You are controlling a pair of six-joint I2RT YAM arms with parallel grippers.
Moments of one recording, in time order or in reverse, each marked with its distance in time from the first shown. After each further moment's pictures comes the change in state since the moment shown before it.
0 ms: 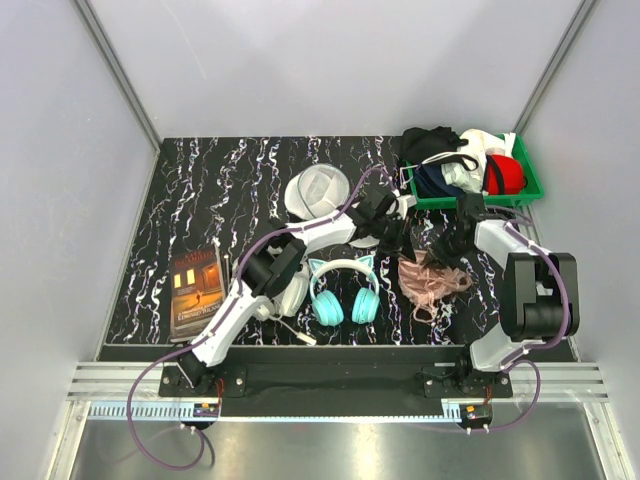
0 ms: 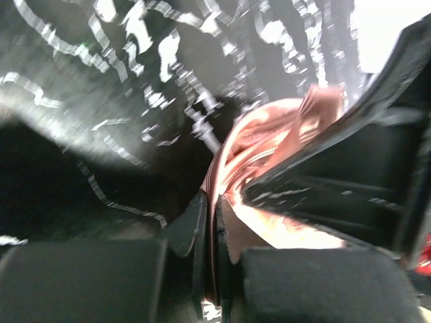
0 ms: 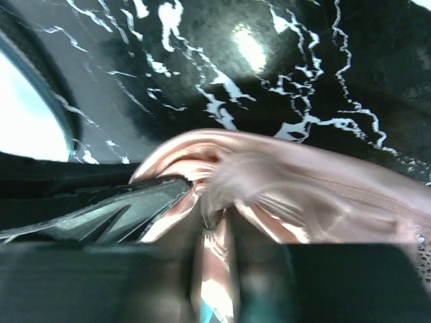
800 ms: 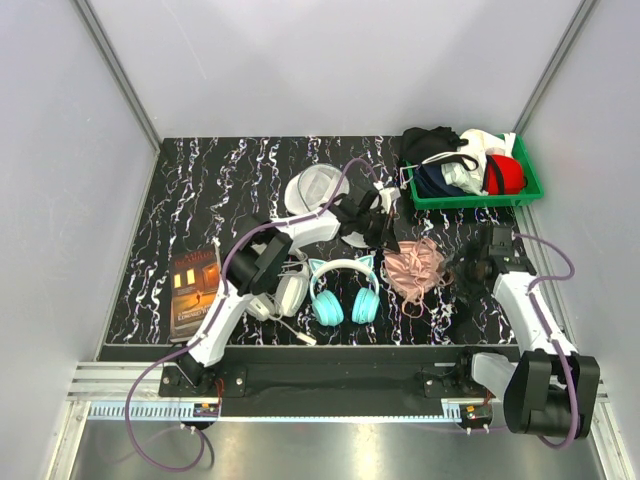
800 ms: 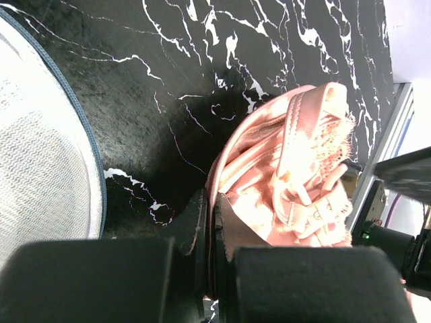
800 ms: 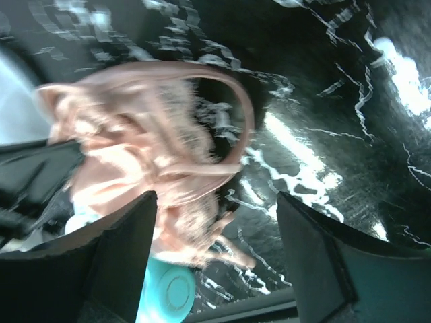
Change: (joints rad) left arm 0.055 -0.132 -0.207 0.091 -0.073 0.096; right arm -0.079 -0.525 -0.235 -0.103 0.172 0.103
